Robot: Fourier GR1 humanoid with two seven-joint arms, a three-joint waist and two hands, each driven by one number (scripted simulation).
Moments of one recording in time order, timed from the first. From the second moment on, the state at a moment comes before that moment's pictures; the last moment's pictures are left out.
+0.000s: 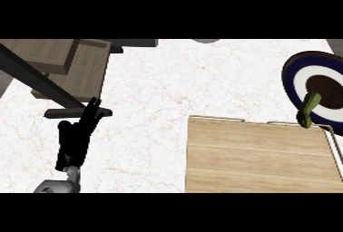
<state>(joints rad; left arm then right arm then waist) -0.05 0.15 -0.10 -1.50 -0.03 0.17 0.21 -0.73 -0.81 -0.33 -0.24 0.46 0.37 -0.98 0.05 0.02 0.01</state>
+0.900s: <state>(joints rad) -0.06 0.15 -0.09 -1.50 -0.03 0.16 0.24 -0.69 -0.86 -0.34 -0.22 0.42 0.31 -0.98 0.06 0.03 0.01</state>
